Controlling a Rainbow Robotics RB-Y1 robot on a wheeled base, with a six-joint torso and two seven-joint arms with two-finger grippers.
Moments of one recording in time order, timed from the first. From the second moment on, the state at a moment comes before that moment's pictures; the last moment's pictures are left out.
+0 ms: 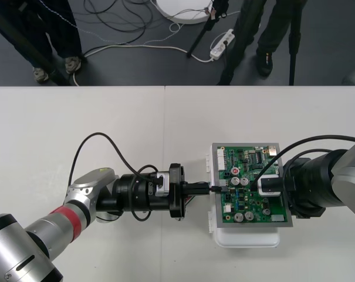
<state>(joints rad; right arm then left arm) -0.17 -0.83 0.34 -2.20 2.48 -1.57 -0.72 -0.59 0.22 -0.67 -0.60 -0.60 -1.44 -0.98</state>
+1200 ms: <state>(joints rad) -0.17 -0.83 0.34 -2.20 2.48 -1.57 -0.72 -0.59 0.21 -0.67 -0.60 -0.60 -1.43 -0.98</state>
